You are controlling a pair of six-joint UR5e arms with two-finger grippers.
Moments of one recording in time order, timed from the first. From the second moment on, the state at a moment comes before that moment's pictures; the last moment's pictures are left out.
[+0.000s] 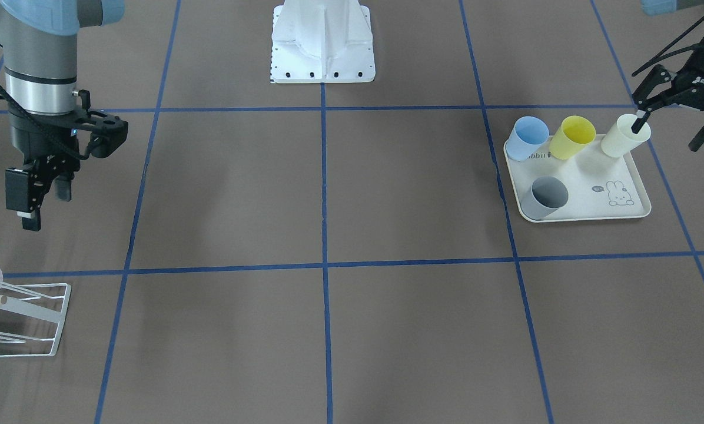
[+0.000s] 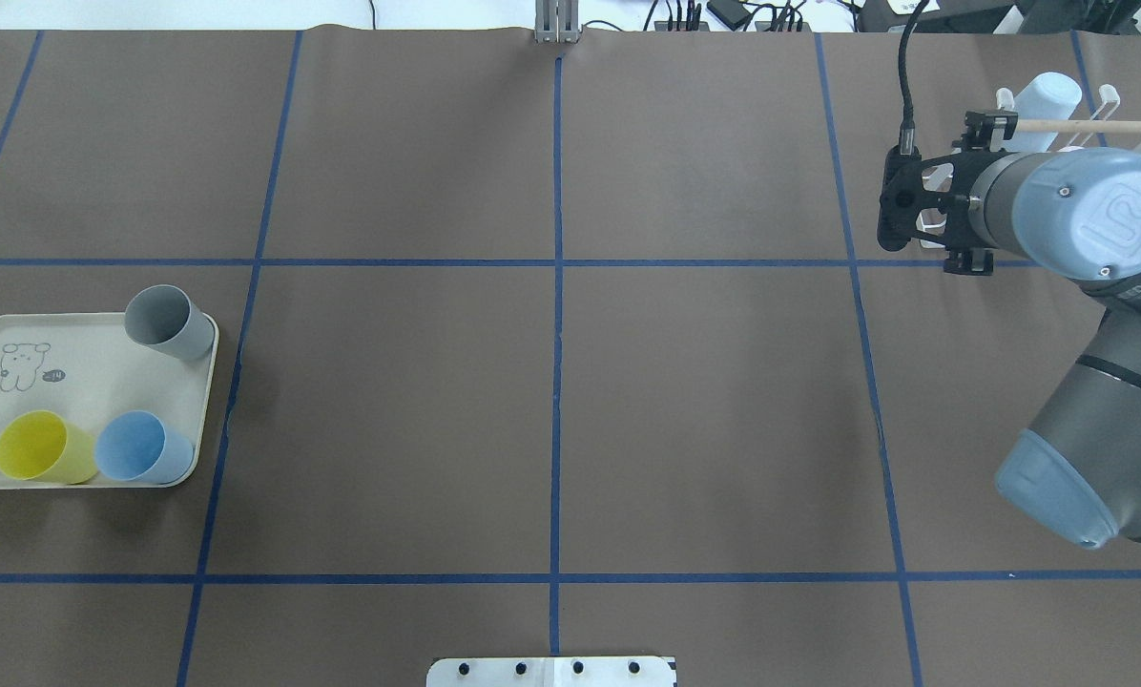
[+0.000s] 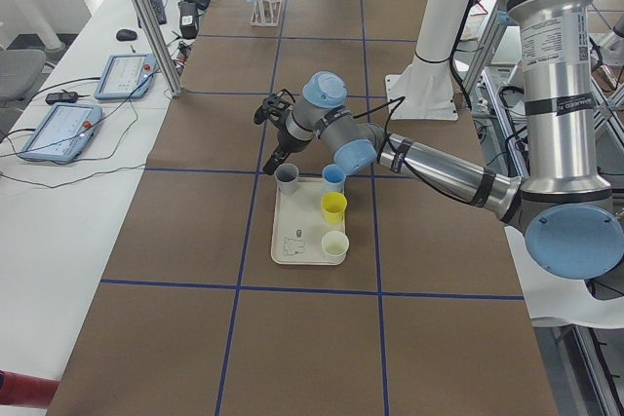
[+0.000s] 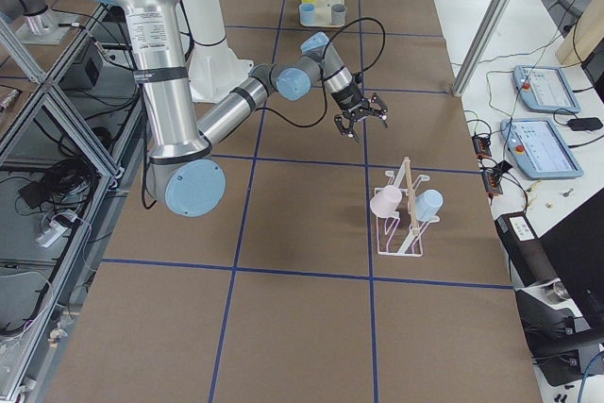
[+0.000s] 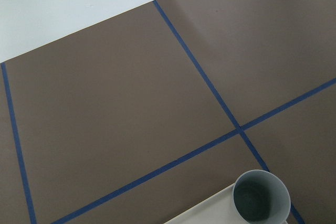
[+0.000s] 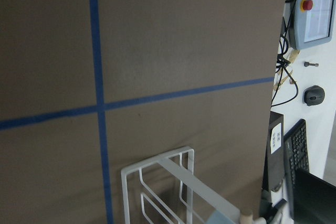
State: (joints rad) left arm -1.15 -1.41 -2.05 -2.16 -2.11 -0.44; right arm 0.78 -1.38 2.06 -1.47 1.46 -0.42
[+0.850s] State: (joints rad) left arm -0.90 -1.48 -1.74 -2.57 -1.90 -0.81; right arm 0.78 -1.25 2.07 -1.34 1.83 0.15
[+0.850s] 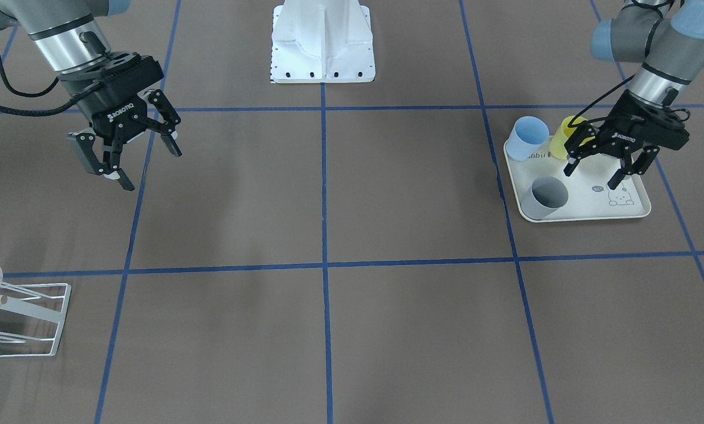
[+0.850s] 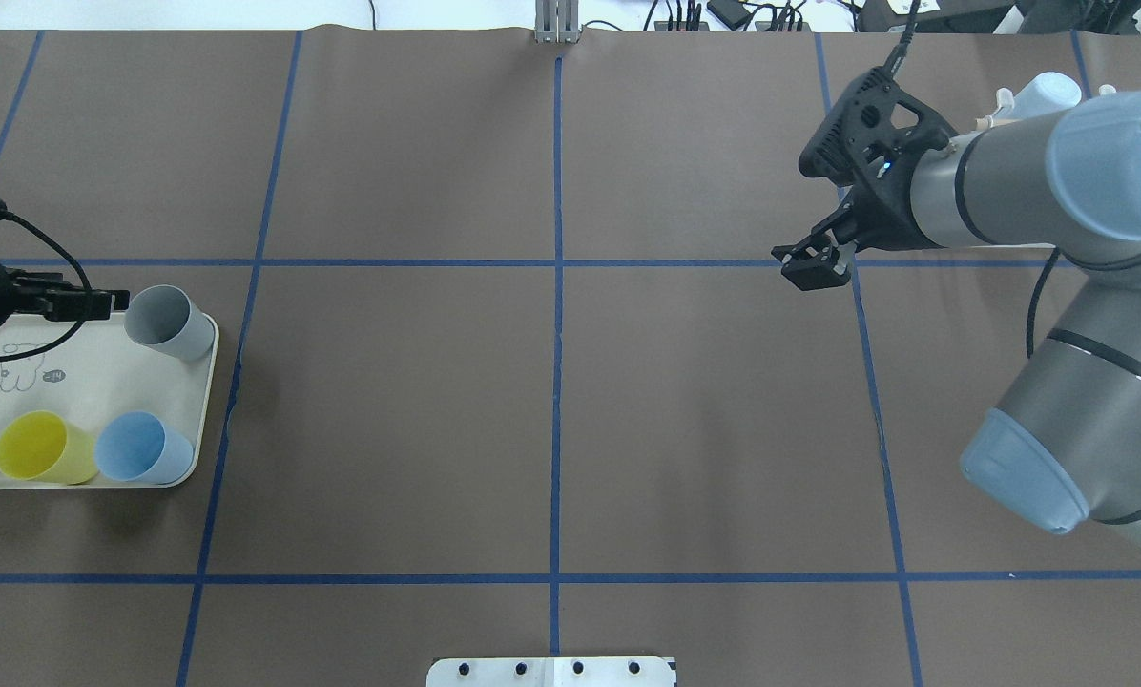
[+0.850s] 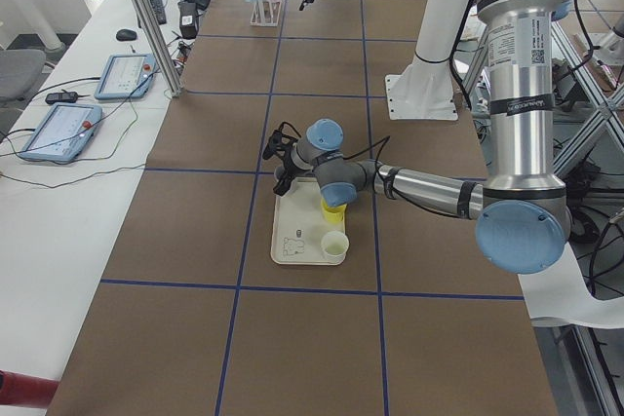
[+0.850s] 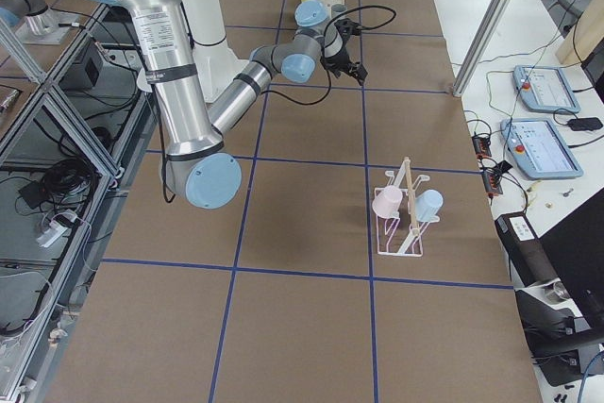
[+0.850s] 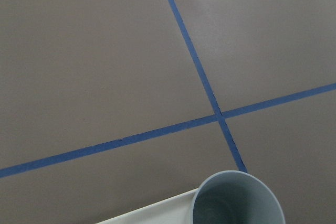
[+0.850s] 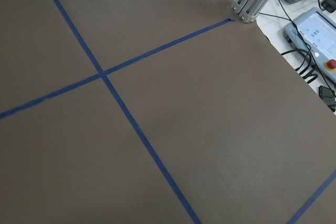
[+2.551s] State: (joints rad) left arm -0.84 -1.50 -1.70 -2.58 -1.85 -0.82; right arm 0.78 -1.19 2.07 -1.45 1.93 0.17
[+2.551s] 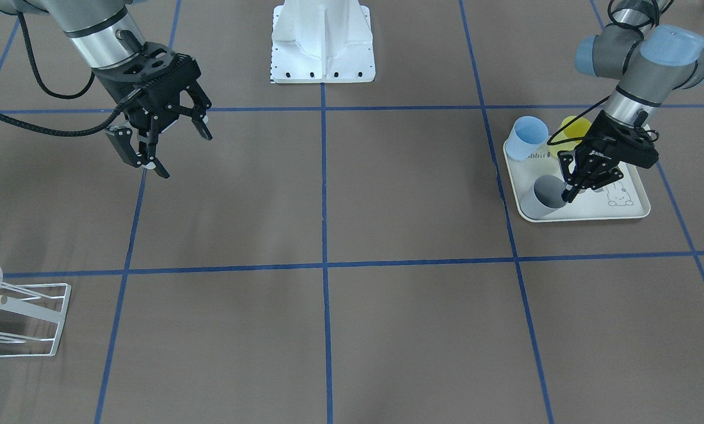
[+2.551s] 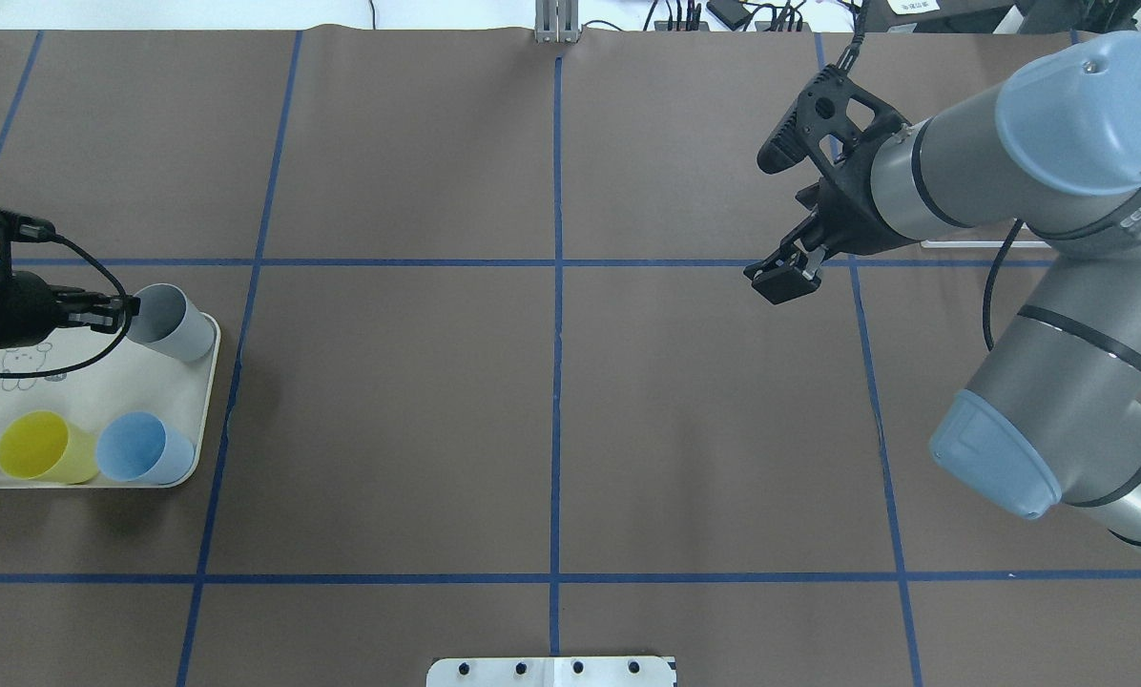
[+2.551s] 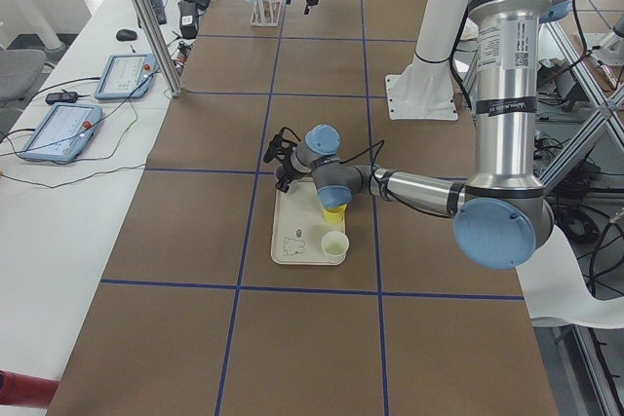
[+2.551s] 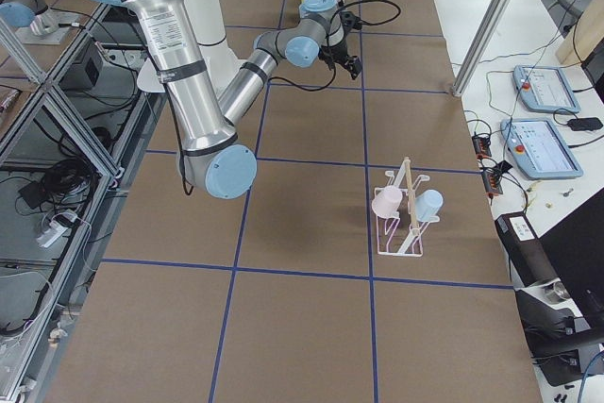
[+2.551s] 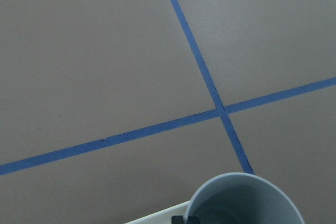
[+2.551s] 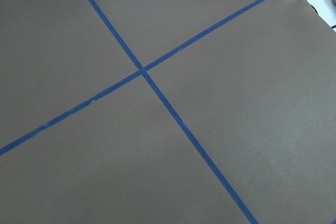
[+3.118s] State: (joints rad) left arm -0.93 -1.49 -1.86 -2.51 -1.95 -0.81; right arm 0.75 -1.18 2.01 -1.34 1.93 0.18
